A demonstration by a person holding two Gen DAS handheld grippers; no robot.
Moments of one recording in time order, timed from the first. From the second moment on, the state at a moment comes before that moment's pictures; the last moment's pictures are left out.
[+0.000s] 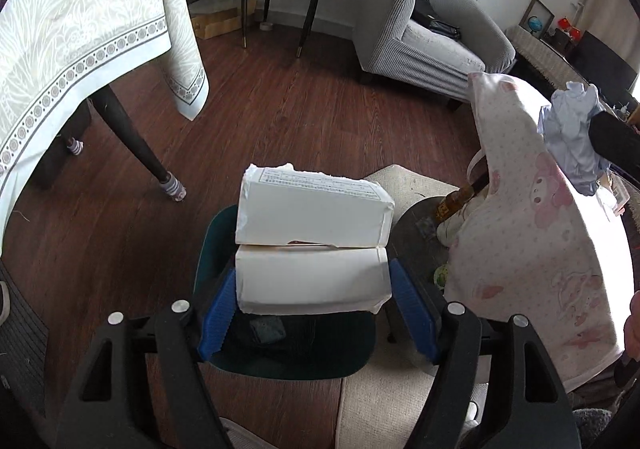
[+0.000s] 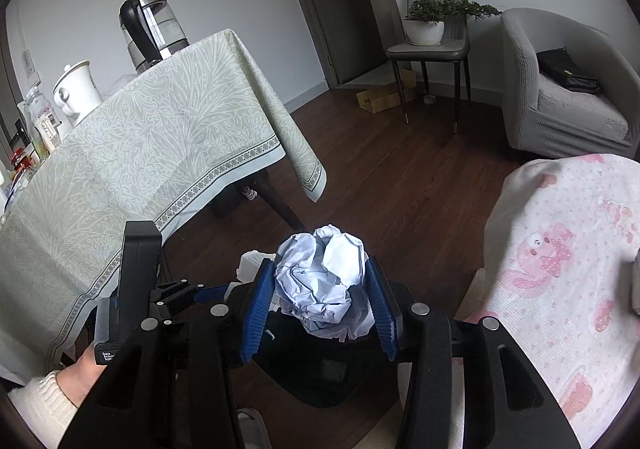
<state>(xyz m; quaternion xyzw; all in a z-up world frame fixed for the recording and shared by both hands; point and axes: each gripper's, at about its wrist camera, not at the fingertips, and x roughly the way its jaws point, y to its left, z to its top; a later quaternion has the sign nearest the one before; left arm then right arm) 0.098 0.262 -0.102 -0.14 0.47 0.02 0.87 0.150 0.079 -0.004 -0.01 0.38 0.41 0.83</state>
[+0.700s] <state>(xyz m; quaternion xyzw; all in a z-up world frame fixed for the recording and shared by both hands) 0.057 0.311 -0.083 -0.15 0.44 0.04 0.89 0.158 0.149 -0.053 -0.04 0.43 0.40 0.81</state>
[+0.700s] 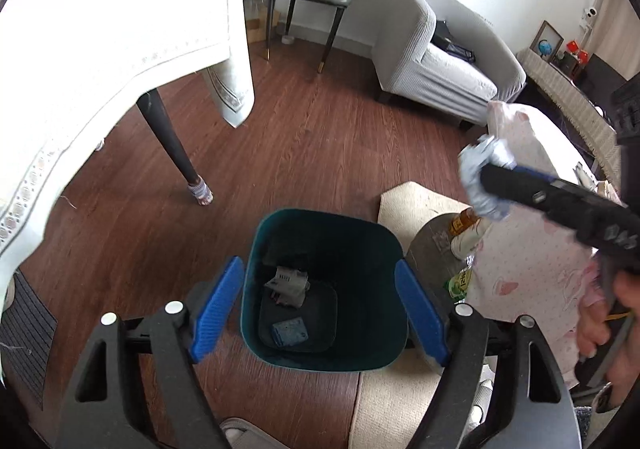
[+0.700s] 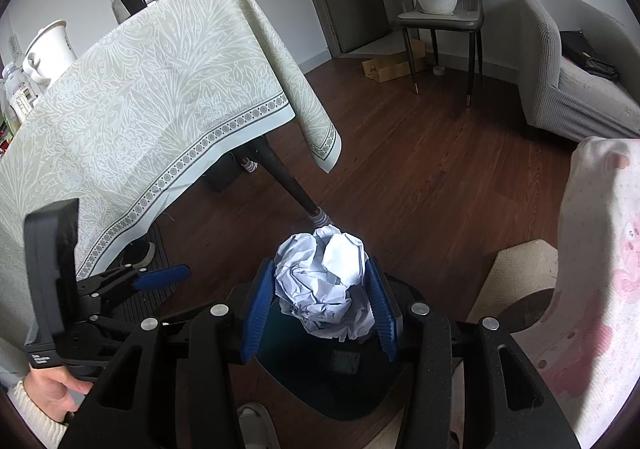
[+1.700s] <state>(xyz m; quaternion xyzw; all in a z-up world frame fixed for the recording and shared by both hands) 0.016 0.321 0.017 -0.17 0.32 0.04 0.93 0.140 0.218 -0.185 -0.15 0.54 0.35 0.75</state>
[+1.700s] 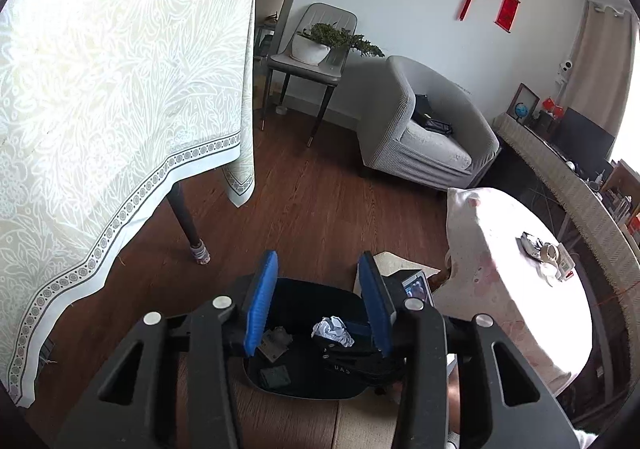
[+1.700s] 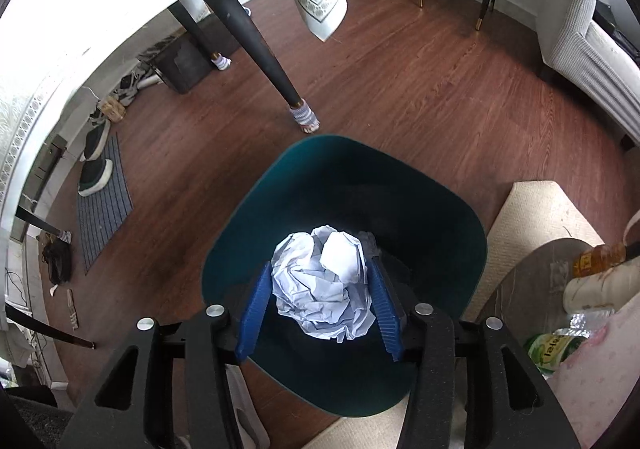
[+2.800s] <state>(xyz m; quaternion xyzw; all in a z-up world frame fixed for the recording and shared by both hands) 0.056 0.243 0.056 -0.13 0.27 0.02 0.95 0.128 0.093 -0.017 -0.10 0.37 0.40 0.83</state>
